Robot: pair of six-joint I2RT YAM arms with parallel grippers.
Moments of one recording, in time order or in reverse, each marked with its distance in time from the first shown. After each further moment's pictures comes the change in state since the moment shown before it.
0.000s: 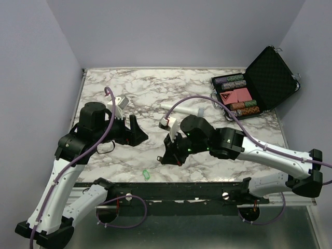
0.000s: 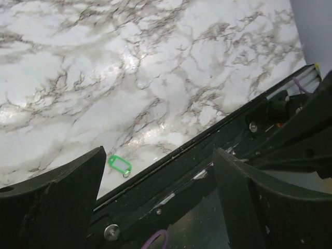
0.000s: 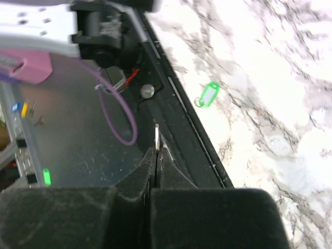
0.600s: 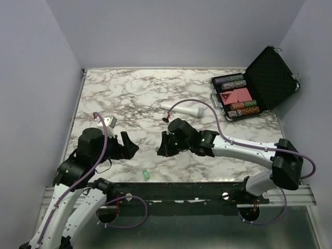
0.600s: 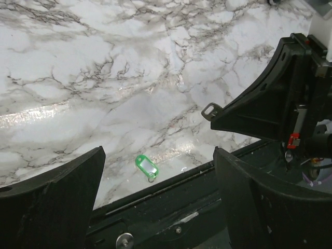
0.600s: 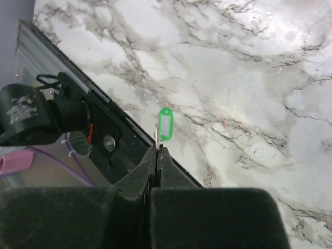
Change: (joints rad) left arm 0.002 -0.298 -0.302 0.032 -0.212 -0.082; right arm -0.093 0.185 -0.191 0.278 0.159 0.330
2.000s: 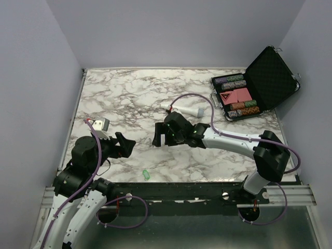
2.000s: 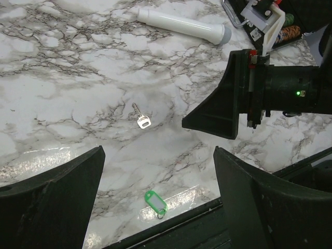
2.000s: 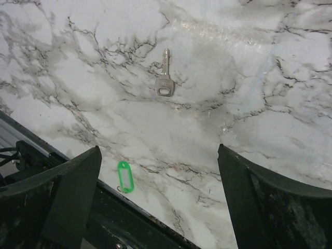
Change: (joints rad) left arm 0.000 -0.151 -0.095 0.176 -0.112 0.024; right arm -0.098 0.168 0.071 0.000 0.162 0.043
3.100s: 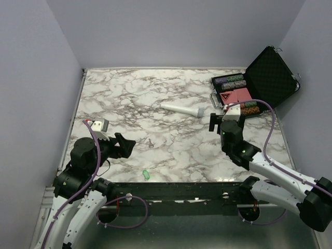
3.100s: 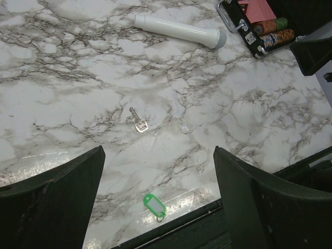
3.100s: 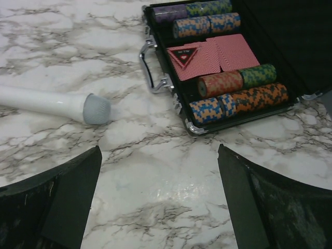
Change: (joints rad) left arm 0.000 -0.019 -0.007 0.015 0.014 0.005; right arm -0.276 -0.677 -0.568 0.340 0.718 -0.606
